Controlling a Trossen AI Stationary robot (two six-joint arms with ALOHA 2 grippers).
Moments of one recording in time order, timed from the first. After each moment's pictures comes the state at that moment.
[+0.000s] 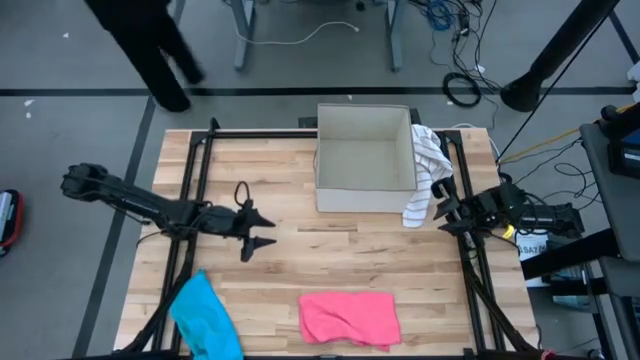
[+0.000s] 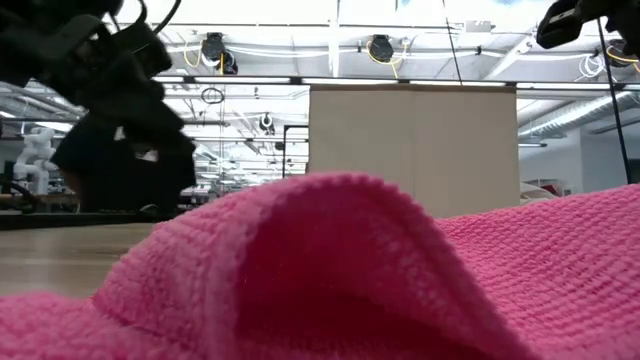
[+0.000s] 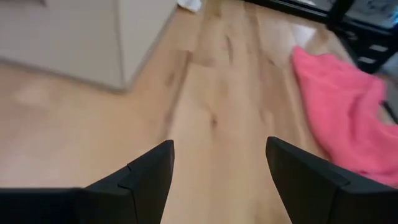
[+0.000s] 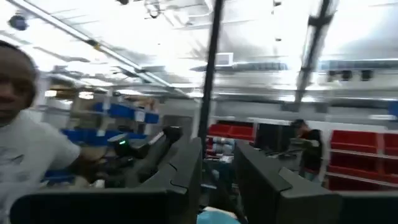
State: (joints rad) left arm -0.22 0.91 0.24 0.22 -0.14 -0.38; right arm -0.05 0.03 0.04 0.55 -0.44 0.13
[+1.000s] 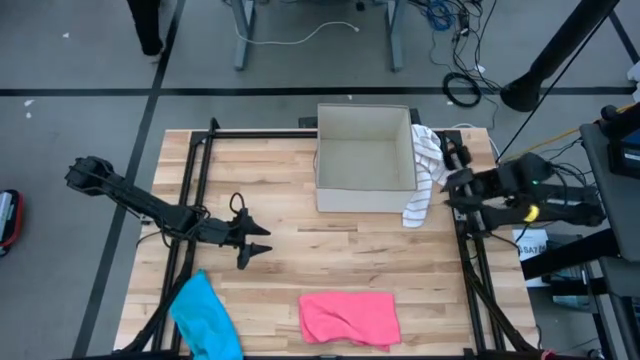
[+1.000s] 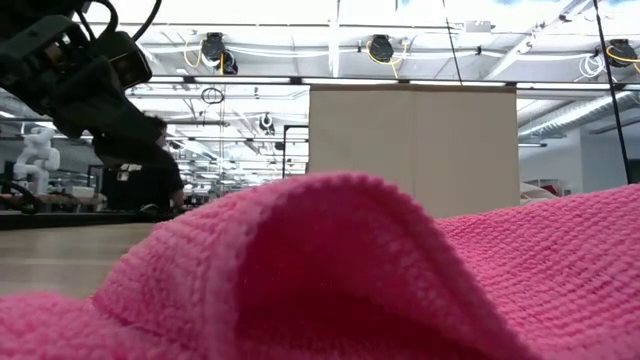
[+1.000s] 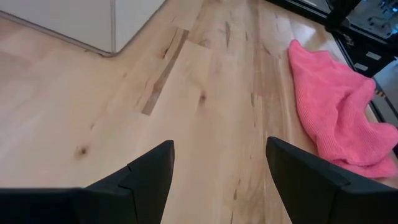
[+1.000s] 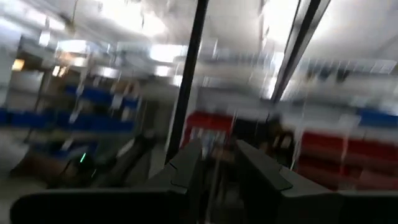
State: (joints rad) left arm -0.36 0.92 0.19 0.24 -0.28 -0.54; right arm -0.05 0.48 0.62 0.30 -0.40 -0.01
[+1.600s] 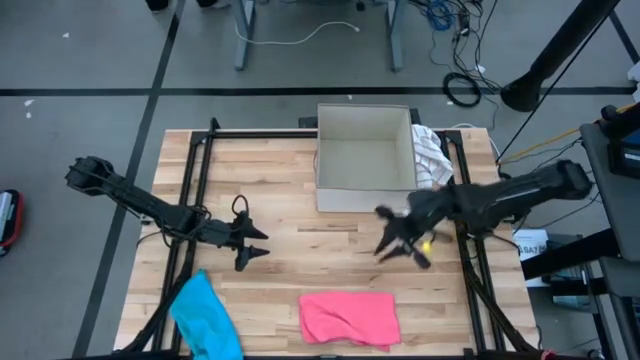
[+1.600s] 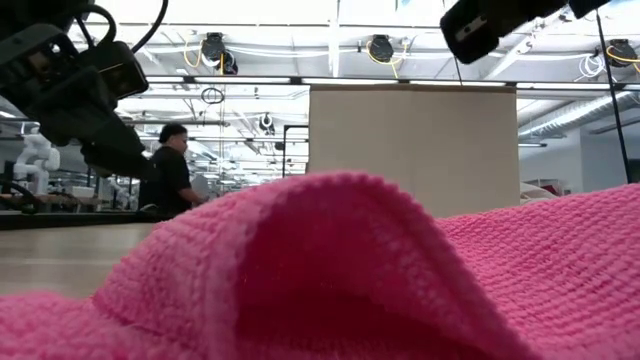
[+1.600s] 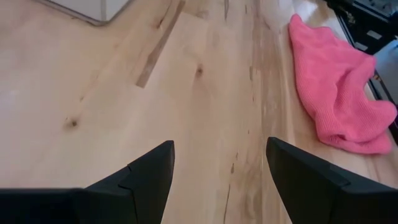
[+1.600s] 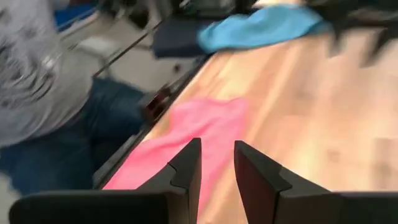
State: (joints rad) left arm -0.36 0.91 0.19 0.17 -0.21 -0.57; right arm 0.19 1.09 0.73 -0.12 -0.43 0.02
